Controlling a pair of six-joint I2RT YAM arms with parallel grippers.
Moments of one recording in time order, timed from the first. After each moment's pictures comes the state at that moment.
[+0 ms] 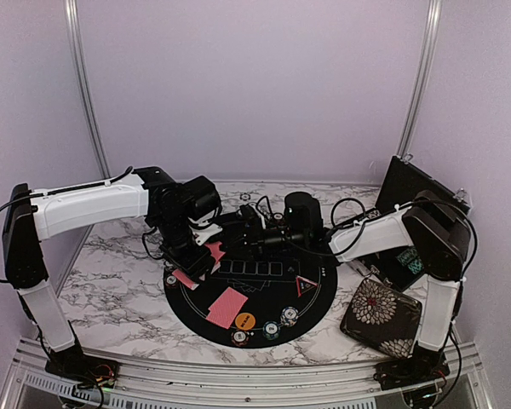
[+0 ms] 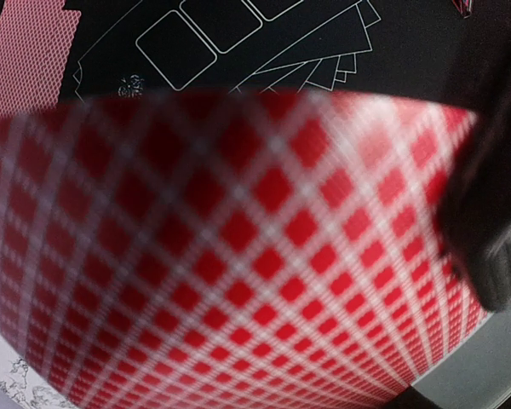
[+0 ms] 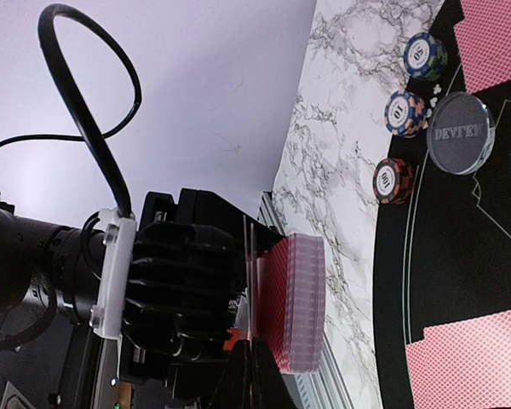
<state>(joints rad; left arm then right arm) -0.86 1.77 1.51 -1.18 0.09 -0.14 0.81 1.94 1.10 0.64 -0.82 1.24</state>
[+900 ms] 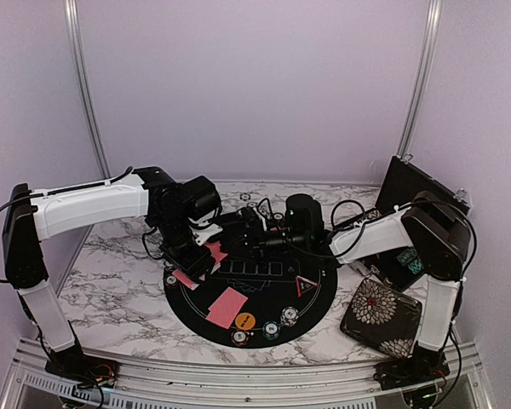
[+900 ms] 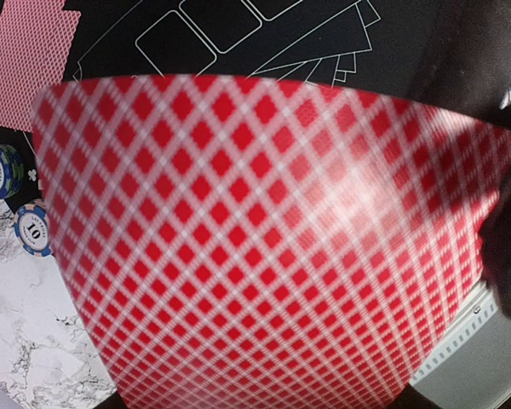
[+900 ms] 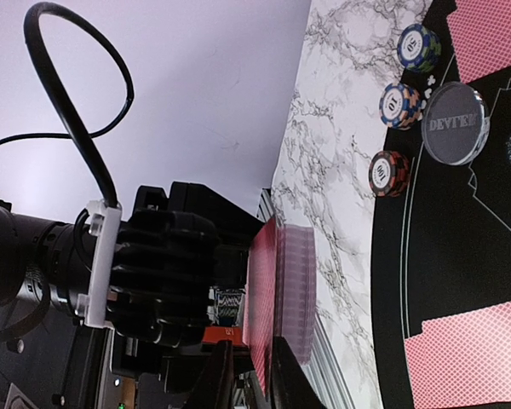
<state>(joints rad) -0.86 1.77 1.51 -1.18 0.09 -0.14 0.80 1.94 1.08 0.67 -0.83 1.25</state>
